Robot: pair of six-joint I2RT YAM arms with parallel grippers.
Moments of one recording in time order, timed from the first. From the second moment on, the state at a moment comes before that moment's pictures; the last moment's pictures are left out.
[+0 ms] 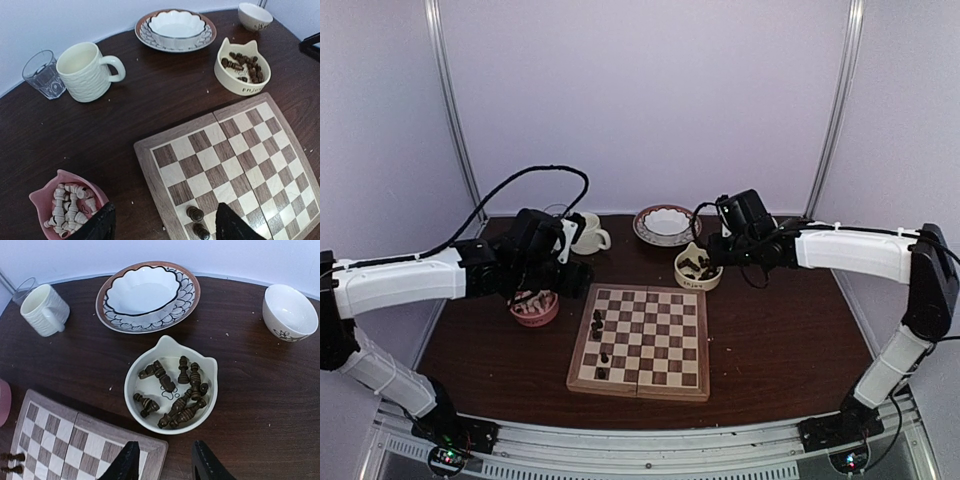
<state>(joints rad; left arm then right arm) -0.84 1.40 1.04 -0.36 -0.27 -0.25 0.67 1.58 1.15 -0.26 0.30 0.40</state>
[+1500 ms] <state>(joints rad) -0.84 1.18 0.81 0.01 -0.36 -0.23 0.51 2.13 1.58 -0.45 0.29 0.48</state>
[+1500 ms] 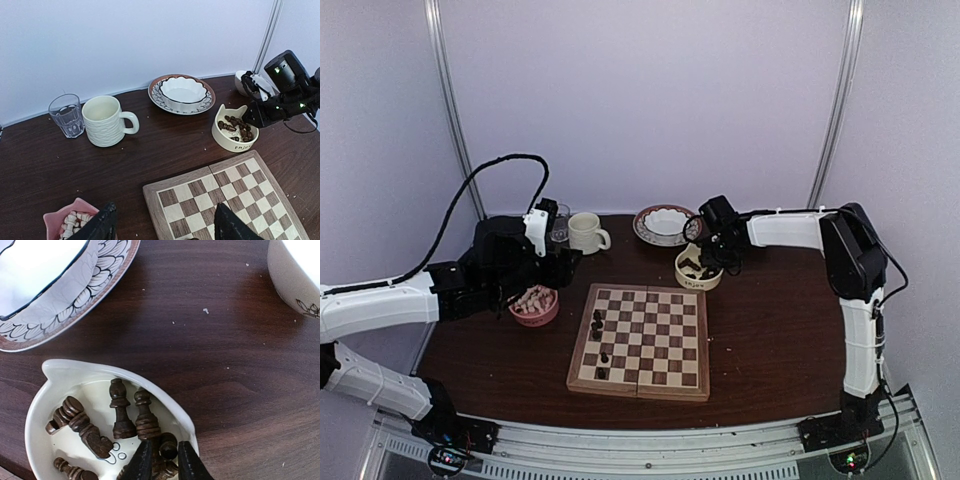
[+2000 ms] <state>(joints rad) -0.84 1.18 0.81 0.01 -0.36 -0.23 0.50 2.18 1.62 -0.45 0.29 0.48</state>
